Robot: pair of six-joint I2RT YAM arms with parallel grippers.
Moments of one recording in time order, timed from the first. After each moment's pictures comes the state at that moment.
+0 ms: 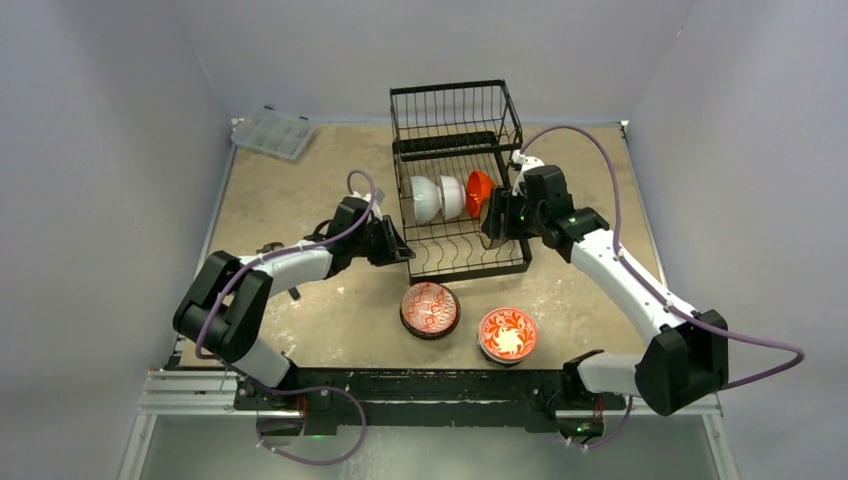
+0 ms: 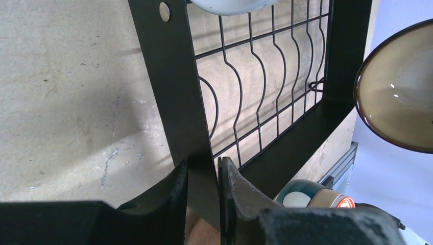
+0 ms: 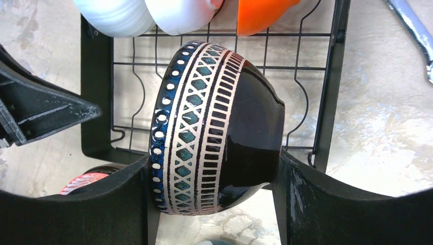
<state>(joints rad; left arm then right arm) -0.48 1.56 0.77 0.08 0.36 -0.81 0.39 1.28 1.03 -0.51 -0.09 0.32</state>
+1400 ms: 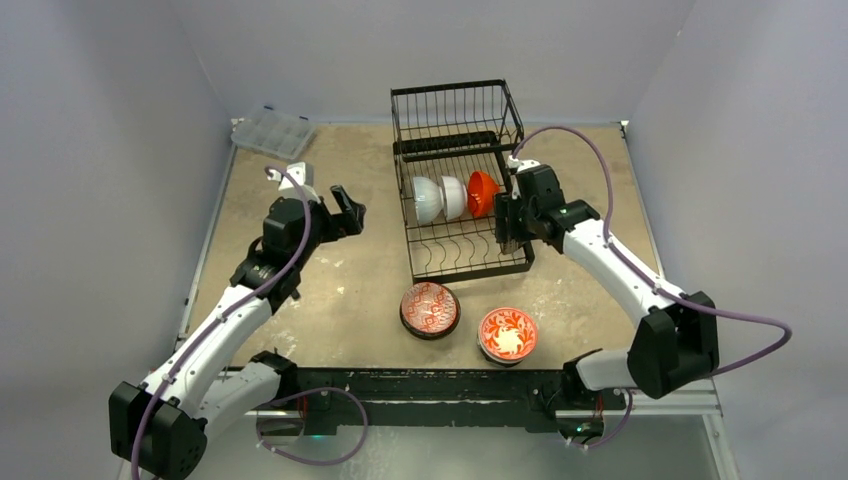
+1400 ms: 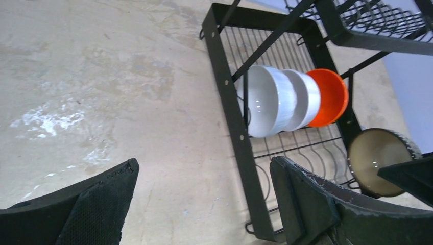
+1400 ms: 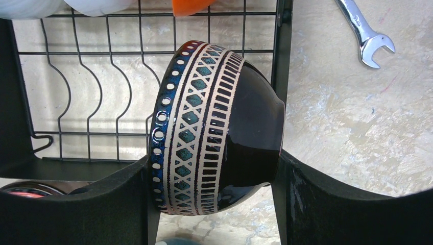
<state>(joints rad) -0.38 0.94 0.73 -0.09 -0.13 -0.51 0.39 1.36 1.08 -0.60 0.09 0.21</state>
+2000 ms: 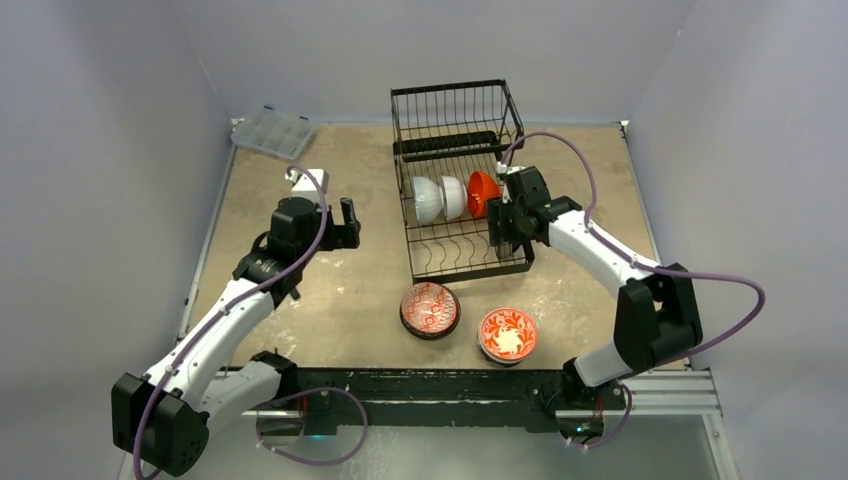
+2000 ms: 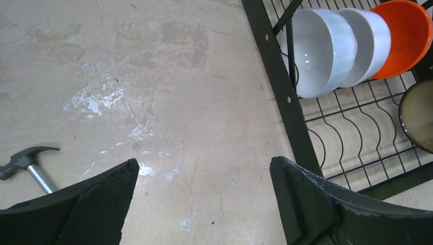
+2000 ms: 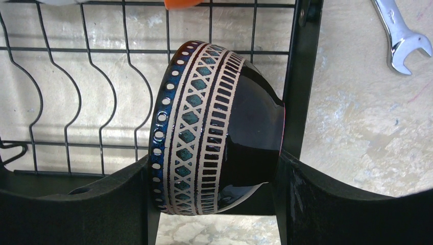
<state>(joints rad) -0.38 0.98 0.76 -0.25 -0.16 -0.29 0.39 1.49 1.08 -0.56 0.08 0.20</state>
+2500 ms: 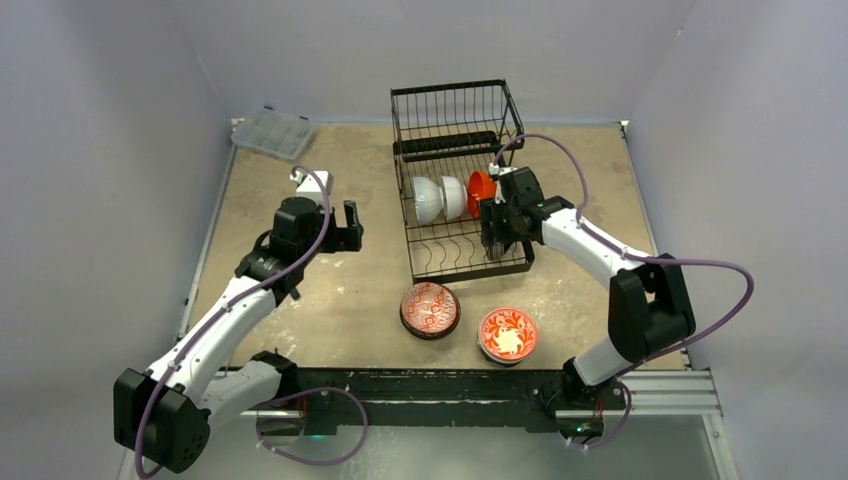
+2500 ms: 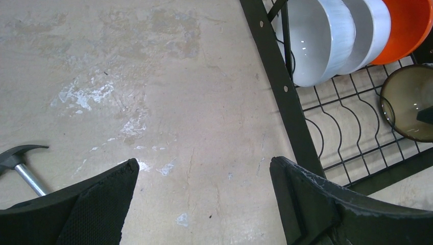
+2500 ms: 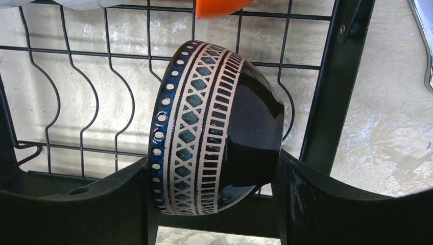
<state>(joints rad) -0.38 1.00 0.76 -0.27 -0.12 -0.28 0.40 1.55 1.08 -0.50 0.03 0.20</state>
